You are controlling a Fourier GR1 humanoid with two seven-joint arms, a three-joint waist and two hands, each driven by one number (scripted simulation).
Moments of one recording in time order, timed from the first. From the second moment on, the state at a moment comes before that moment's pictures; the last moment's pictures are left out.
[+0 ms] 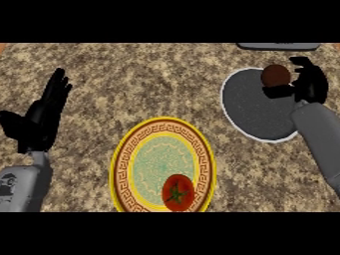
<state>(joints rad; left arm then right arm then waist) -0.25 0.20 0.08 -1.45 0.02 0.06 0.06 -0.78 -0.37 0.04 -0.56 0.50 -0.59 0.34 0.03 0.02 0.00</state>
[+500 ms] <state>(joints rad) -0.27 0.20 0.09 -1.46 0.02 0.06 0.10 -0.78 -0.33 -0.13 -0.46 0.33 -0.60 -0.03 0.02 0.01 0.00</state>
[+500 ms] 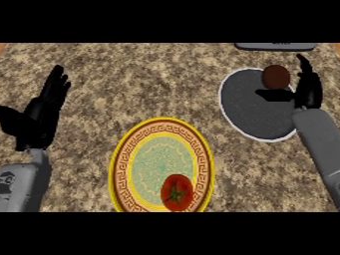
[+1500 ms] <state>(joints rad) -0.17 0.21 0.13 -1.51 0.02 0.08 0.09 -0.04 -0.19 -0.08 -1.53 0.08 -0.41 -0.09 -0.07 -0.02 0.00</state>
